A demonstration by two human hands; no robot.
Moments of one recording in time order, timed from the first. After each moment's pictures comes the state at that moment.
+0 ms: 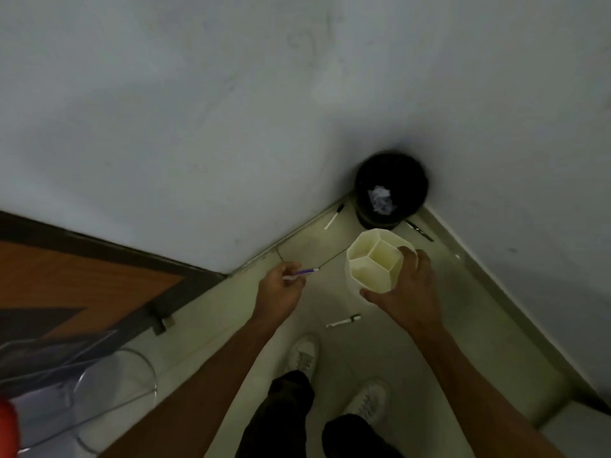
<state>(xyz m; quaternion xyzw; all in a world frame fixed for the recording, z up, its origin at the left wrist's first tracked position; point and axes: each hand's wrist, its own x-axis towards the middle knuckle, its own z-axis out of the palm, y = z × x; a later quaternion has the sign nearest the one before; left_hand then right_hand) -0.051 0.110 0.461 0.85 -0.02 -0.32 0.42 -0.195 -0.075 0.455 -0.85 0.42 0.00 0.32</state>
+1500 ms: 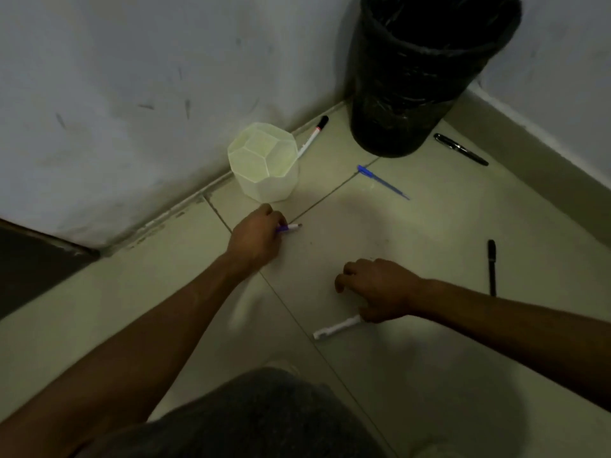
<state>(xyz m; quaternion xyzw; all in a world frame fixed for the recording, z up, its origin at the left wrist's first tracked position) 0.038 0.086 -0.077 0.89 -0.43 -0.15 0.11 -0.175 -0.063 -0.039 -0.94 -0.02 0.31 0.11</state>
